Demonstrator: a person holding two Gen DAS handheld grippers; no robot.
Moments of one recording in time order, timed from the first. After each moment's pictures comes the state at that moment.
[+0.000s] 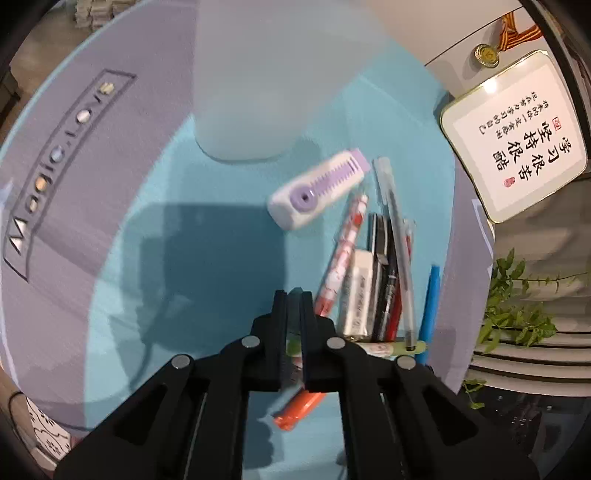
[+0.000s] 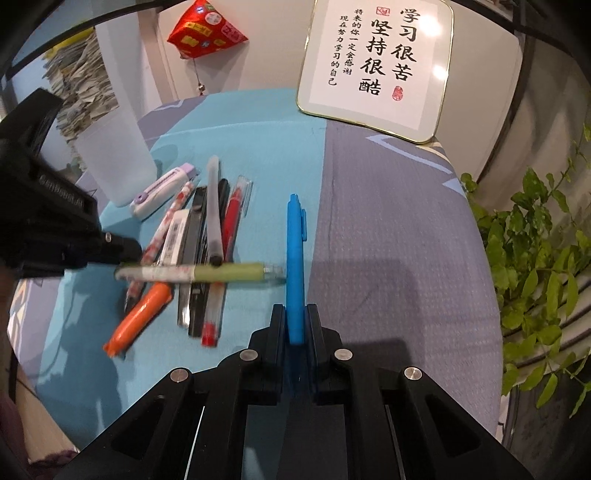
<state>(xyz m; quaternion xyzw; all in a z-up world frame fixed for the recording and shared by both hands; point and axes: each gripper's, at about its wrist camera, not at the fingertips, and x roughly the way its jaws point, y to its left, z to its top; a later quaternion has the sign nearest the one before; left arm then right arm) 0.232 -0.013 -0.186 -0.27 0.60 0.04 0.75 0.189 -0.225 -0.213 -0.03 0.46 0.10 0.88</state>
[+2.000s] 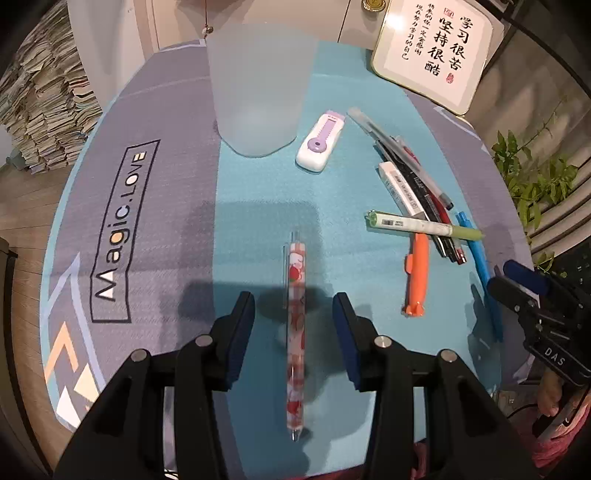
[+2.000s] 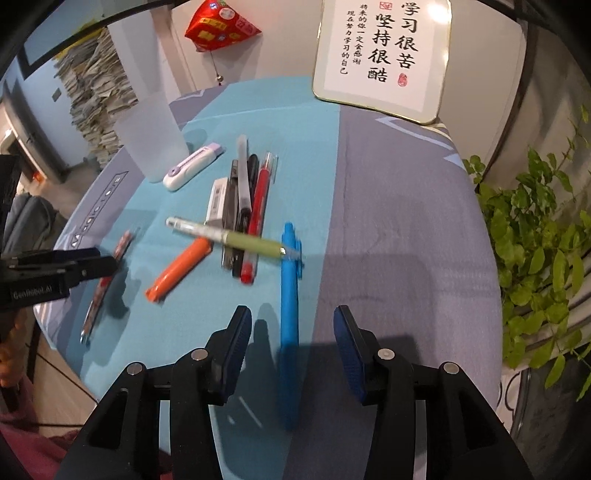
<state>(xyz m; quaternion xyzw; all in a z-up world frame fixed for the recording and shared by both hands) 0.176 -0.004 -0.197 -0.03 0.55 -0.07 0.83 0.156 -0.225 -0.203 -0.02 0.48 0.13 0.86</state>
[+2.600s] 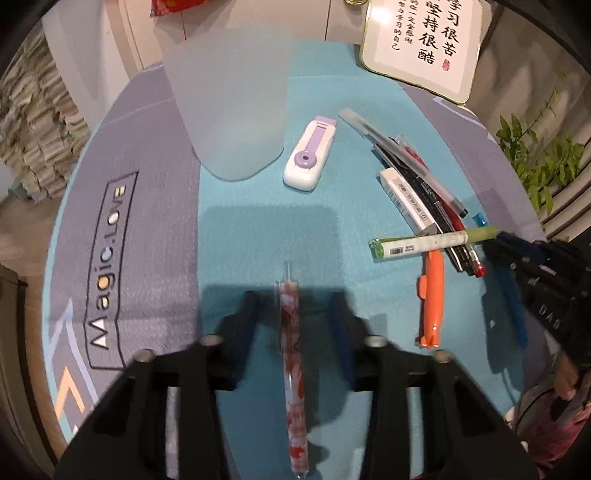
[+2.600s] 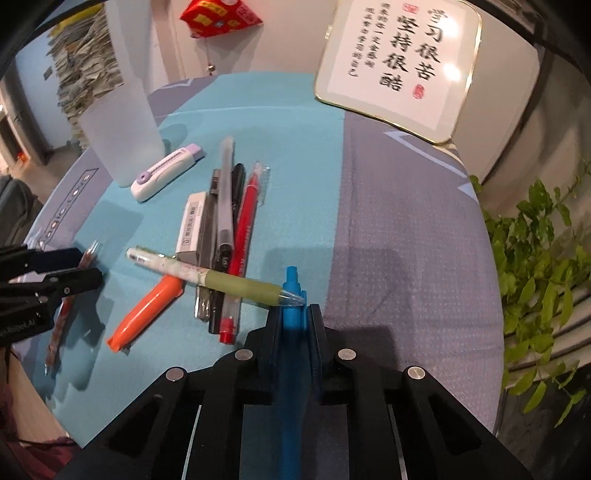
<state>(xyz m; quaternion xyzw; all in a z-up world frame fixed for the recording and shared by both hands) 0.187 -0.015 -0.203 0.03 0.53 -0.08 0.84 0.193 -0.208 -0.214 -0.06 0.49 0.10 0.87</state>
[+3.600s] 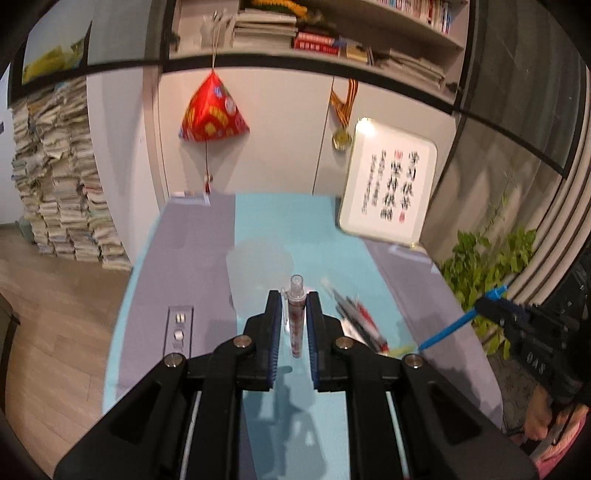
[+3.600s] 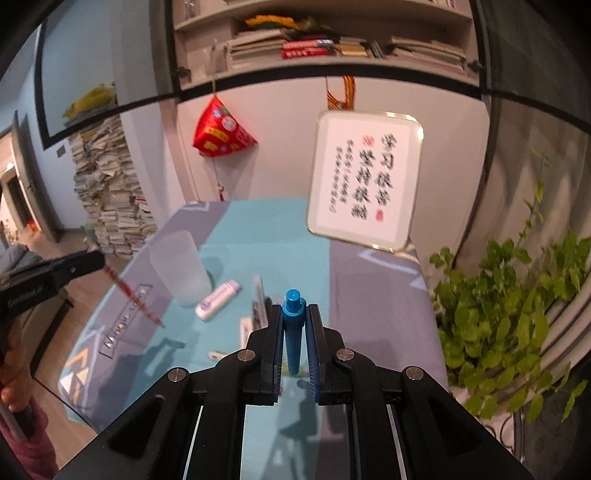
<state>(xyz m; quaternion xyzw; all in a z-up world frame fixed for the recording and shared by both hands) 0.155 0.010 -0.062 -0.03 0.32 -0.09 0.94 0.137 -0.208 -0.089 0.00 0.32 0.10 0.94</state>
